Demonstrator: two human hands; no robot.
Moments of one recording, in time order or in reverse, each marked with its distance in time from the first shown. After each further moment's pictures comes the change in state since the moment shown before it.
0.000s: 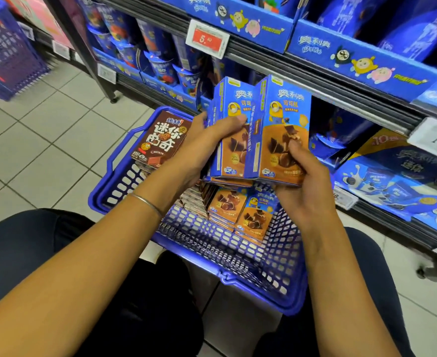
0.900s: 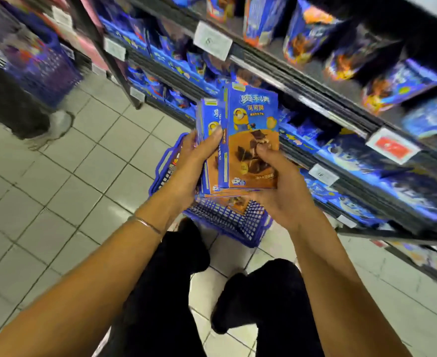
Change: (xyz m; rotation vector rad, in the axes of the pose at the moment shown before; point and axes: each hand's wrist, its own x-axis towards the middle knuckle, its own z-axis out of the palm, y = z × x) left_hand -0.202 0.270 0.038 -0.223 0.041 -0.097; right_hand -0.169 -0.235 0.234 -0.115 -0.157 0.350
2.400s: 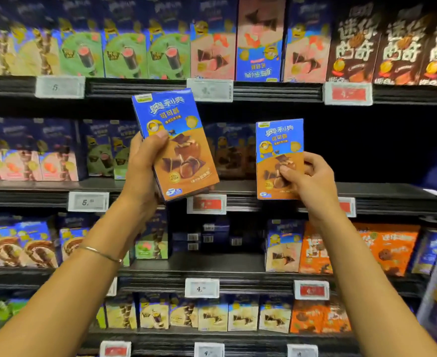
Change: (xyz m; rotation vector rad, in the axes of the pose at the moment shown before) left_hand -0.177 0.576 0.377 -0.111 -0.664 0.876; right_hand -0.323 -0.546 0.161 -0.481 0.827 -1.335
